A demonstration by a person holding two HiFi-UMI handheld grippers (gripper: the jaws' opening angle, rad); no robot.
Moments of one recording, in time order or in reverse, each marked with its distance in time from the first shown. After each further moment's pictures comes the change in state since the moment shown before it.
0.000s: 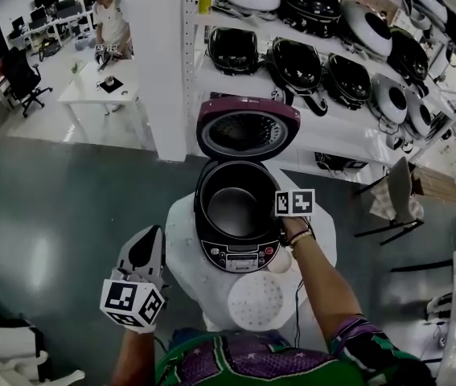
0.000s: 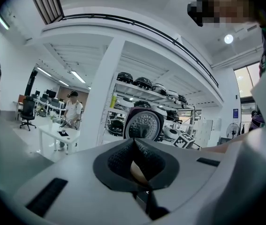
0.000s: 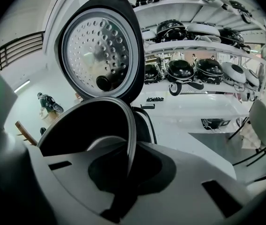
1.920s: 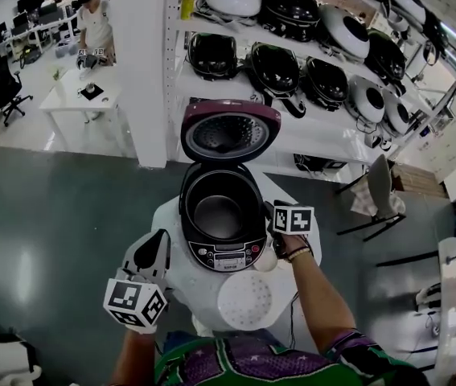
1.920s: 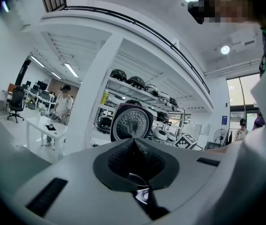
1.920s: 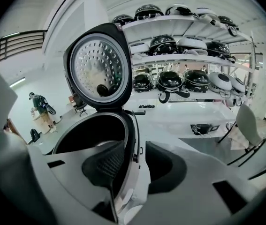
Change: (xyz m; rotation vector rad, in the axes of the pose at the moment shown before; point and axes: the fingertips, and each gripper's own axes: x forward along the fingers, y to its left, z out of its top) left arm 0.008 -0.025 -0.019 -0.049 0.011 -0.131; right arm -0.055 -0.020 -0.025 -0.004 -0.103 -0.101
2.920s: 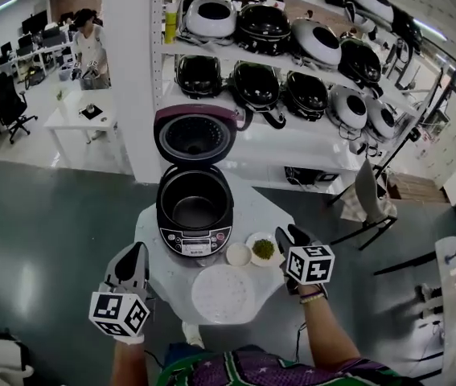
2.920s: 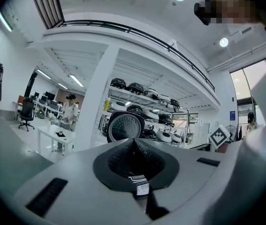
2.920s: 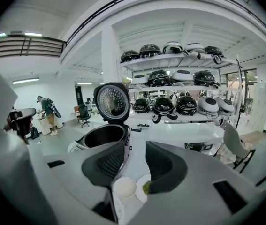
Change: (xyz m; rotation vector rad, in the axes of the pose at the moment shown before) left arm -0.081 -0.103 -0.006 0.051 -0.057 0.109; right arm -0.226 -0.050 -0.052 -0.085 -0.252 0.004
